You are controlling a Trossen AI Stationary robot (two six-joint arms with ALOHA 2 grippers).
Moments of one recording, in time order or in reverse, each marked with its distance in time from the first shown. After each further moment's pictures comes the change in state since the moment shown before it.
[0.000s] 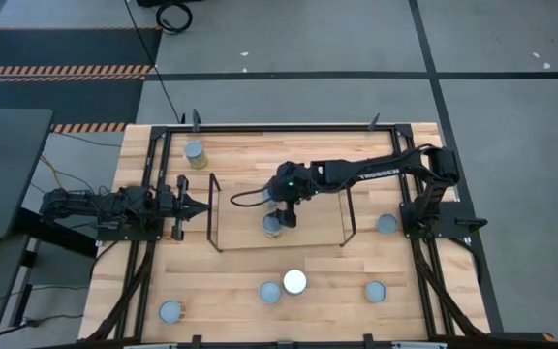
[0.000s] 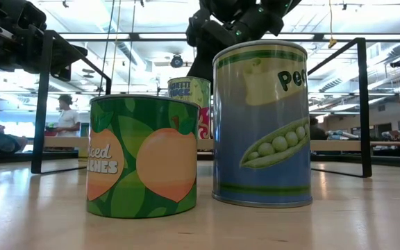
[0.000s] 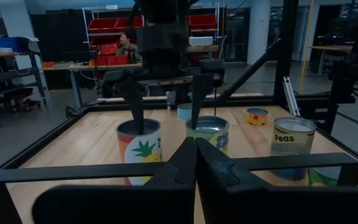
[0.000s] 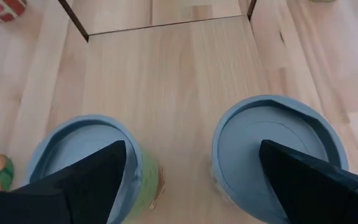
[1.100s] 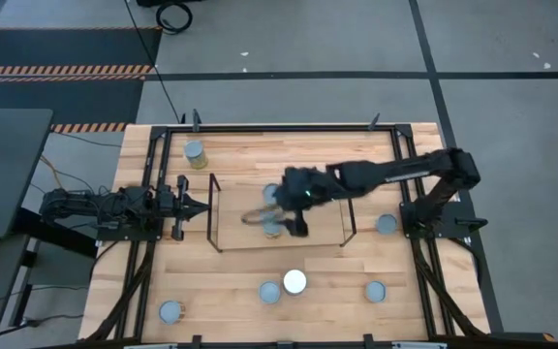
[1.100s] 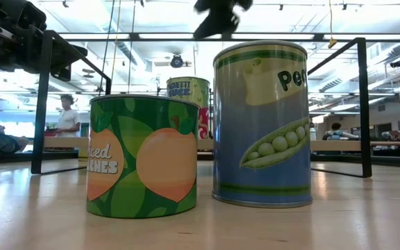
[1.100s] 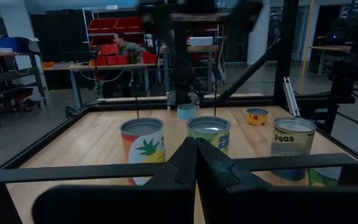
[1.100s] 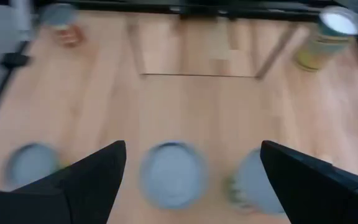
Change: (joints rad) left arm 0.000 0.000 0.000 0.000 0.000 0.000; right arm 0.175 -0.153 0.151 -0.218 0.106 -0.015
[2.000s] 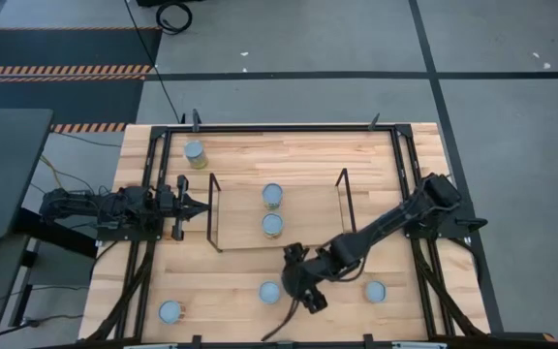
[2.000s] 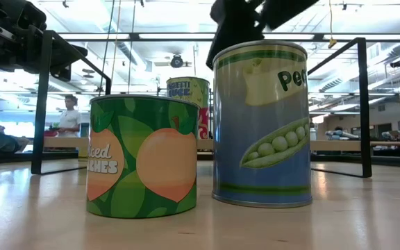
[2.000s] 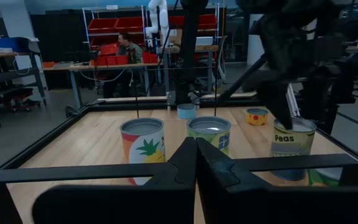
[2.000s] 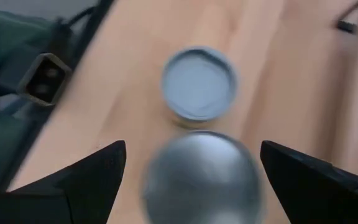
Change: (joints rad) left arm 0.000 0.000 0.000 0.000 0.000 0.000; right arm 0.359 0.256 -0.019 0.033 0.041 0.051
